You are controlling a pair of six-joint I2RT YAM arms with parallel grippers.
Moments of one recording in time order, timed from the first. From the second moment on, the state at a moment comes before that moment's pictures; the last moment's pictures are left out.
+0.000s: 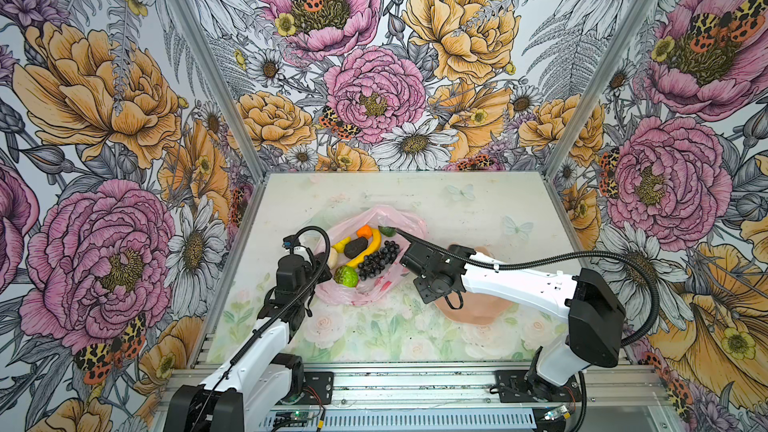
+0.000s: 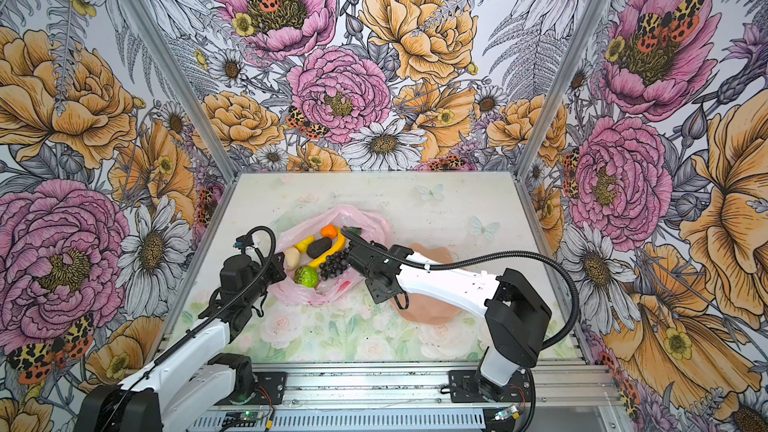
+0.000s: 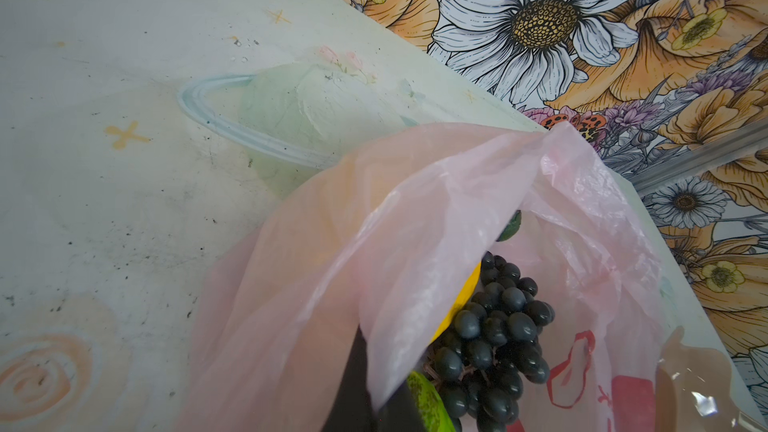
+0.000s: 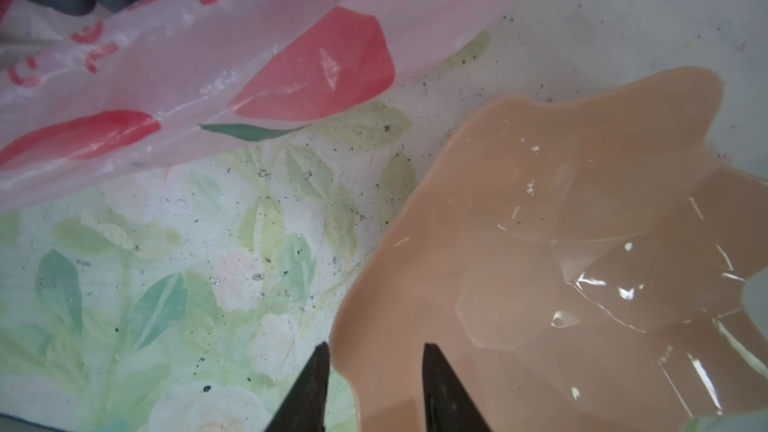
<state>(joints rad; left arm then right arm) -0.13 0.93 0.28 0.21 0.05 -0.52 0.94 1.62 1.23 -0.96 0.22 0.44</state>
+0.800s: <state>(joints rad) -0.13 0.91 0.28 0.21 0.05 -0.52 0.12 1.51 1.22 -0.77 -0.08 0.33</state>
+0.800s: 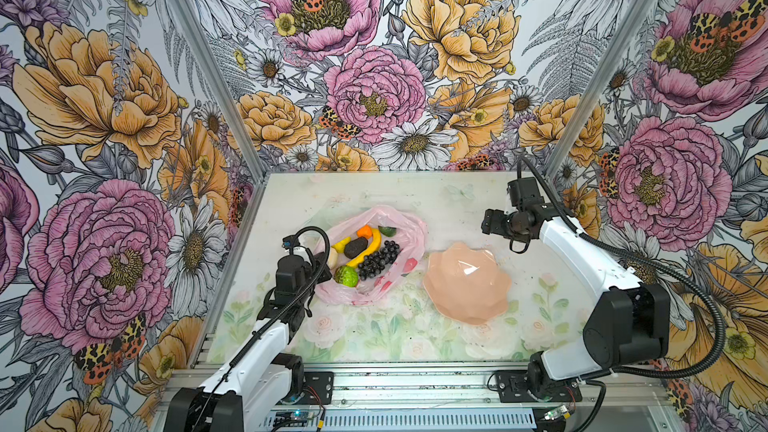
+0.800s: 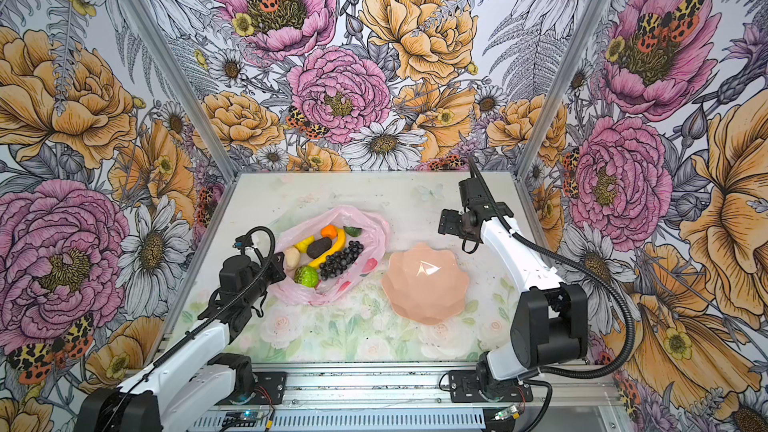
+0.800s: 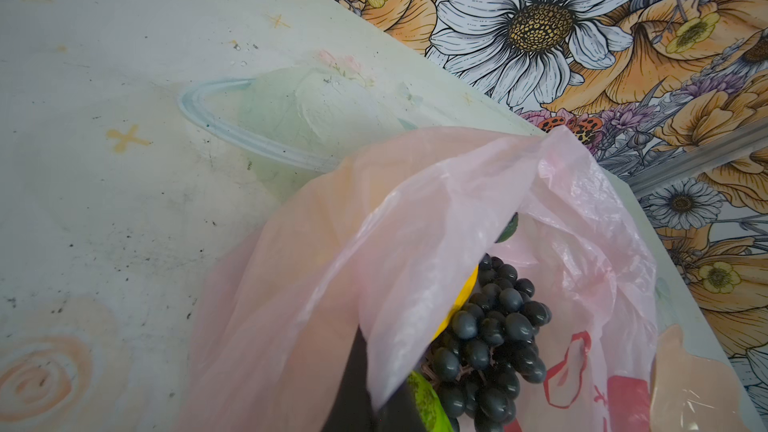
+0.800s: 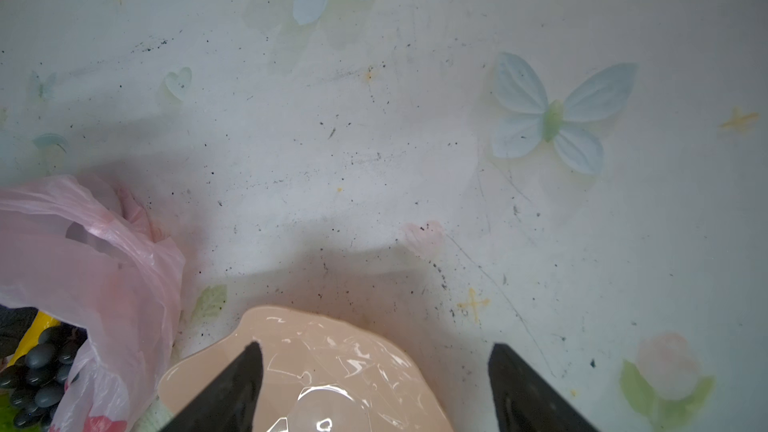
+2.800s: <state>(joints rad) -0.13 0.89 0.26 0.21 0.05 -0.52 0.66 1.51 1.37 -0.75 -0.02 0.41</state>
